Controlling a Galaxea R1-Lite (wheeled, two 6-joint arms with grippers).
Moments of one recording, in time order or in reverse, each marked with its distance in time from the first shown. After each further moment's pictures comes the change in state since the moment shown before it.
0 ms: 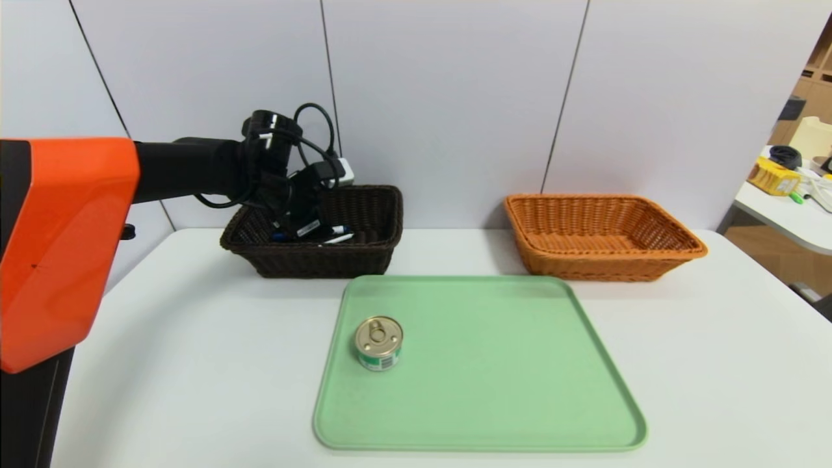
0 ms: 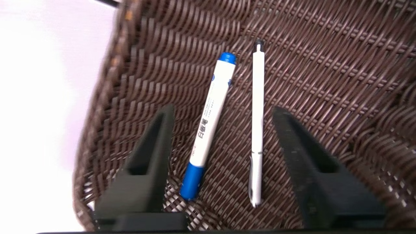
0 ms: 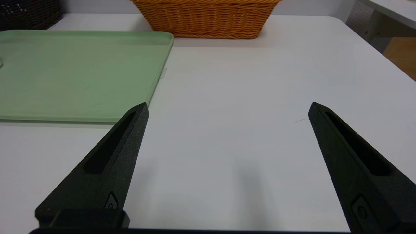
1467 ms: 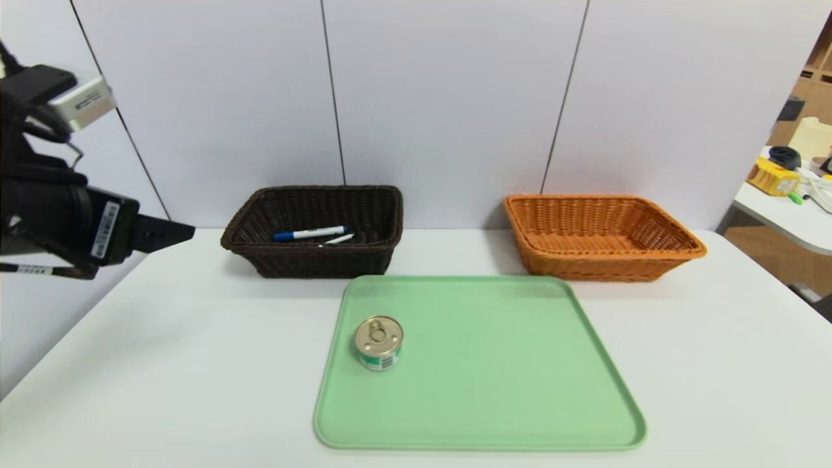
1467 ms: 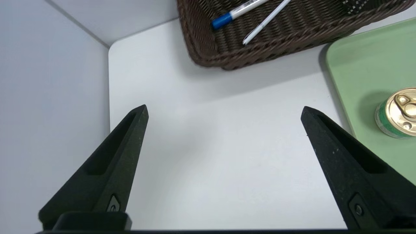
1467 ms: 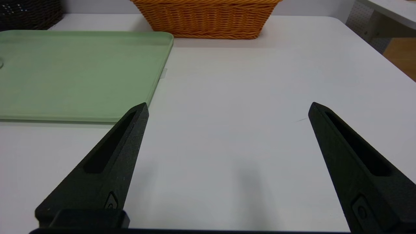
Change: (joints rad) left arm -0.015 -0.957 0.743 0.061 0.321 -0.774; right arm 0.000 0.000 0.000 0.000 0.000 0.000
